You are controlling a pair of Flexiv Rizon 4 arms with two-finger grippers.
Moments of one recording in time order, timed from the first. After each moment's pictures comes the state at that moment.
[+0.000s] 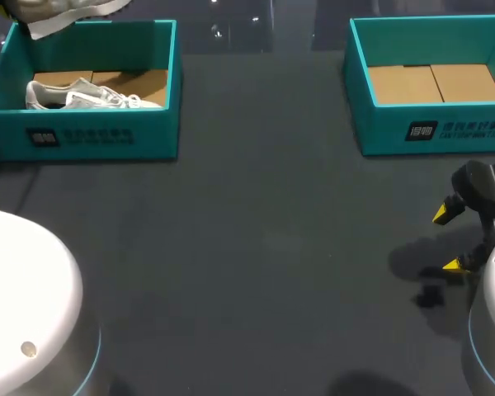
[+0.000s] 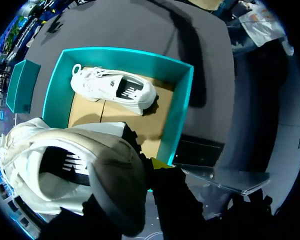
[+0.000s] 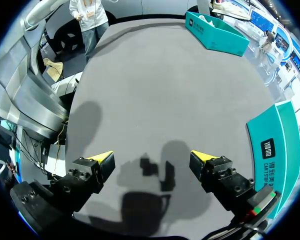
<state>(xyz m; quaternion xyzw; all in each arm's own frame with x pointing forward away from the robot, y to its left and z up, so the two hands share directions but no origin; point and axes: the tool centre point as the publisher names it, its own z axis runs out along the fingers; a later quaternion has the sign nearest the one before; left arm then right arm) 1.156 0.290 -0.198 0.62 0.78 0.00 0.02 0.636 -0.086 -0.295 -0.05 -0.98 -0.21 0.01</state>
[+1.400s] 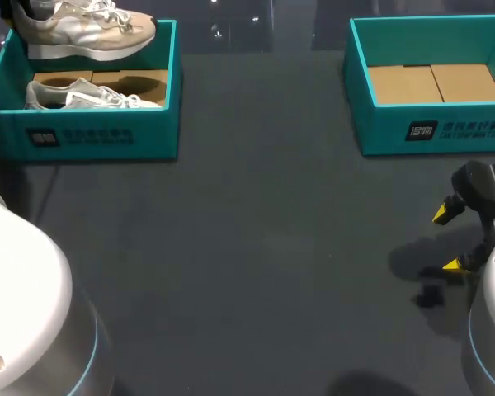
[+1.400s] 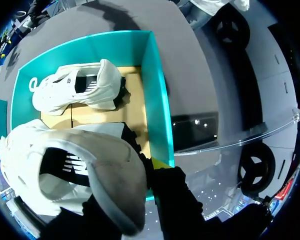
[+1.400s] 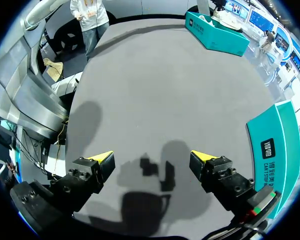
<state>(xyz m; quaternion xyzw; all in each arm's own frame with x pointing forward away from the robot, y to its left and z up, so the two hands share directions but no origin) 1.188 0.300 -0.265 0.73 0.68 0.04 -0.07 0.636 -0.086 -0.295 -0.05 -0.98 -0.21 0.01</state>
